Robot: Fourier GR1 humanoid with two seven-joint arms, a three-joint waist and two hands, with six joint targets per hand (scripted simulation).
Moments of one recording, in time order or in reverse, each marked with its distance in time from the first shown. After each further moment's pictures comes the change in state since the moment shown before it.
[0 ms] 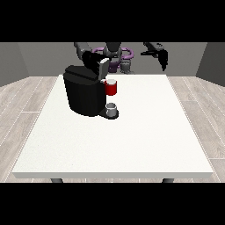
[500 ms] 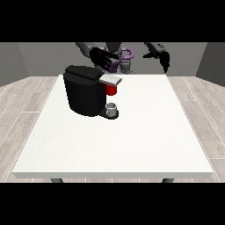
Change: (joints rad) left arm -0.005 0.021 0.010 0.052 0.007 0.003 -0.041; right arm -0.085 0.034 0.053 0.009 0.078 -0.024 0.037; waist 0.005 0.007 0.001
